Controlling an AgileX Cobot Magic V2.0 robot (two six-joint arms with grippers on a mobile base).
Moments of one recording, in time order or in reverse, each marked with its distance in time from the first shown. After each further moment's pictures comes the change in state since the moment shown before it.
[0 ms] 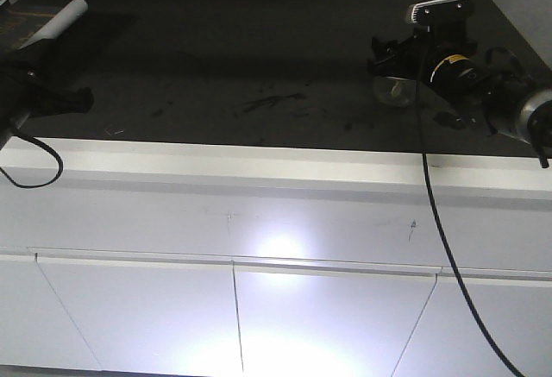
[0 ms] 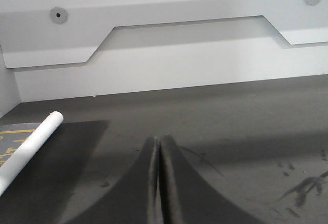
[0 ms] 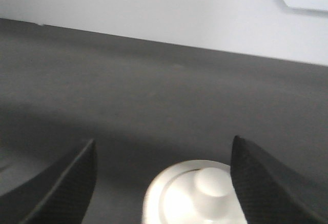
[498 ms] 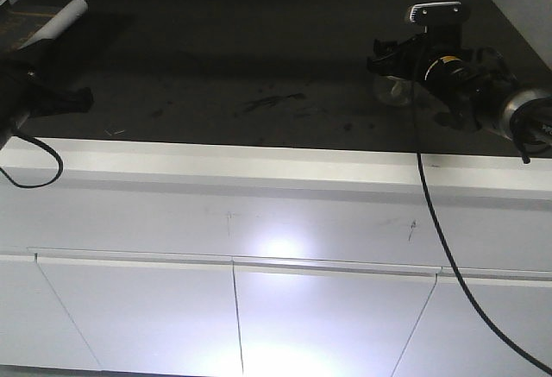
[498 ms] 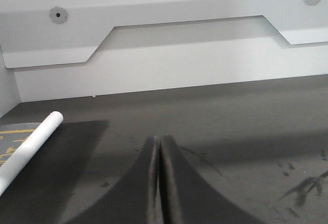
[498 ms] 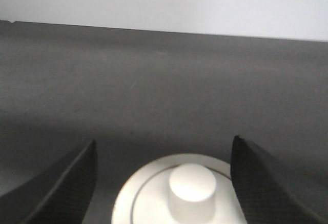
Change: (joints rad) left arm 0.000 0.000 0.000 0.000 0.001 0.000; right arm 0.000 0.097 -0.116 0.080 0.064 -0.002
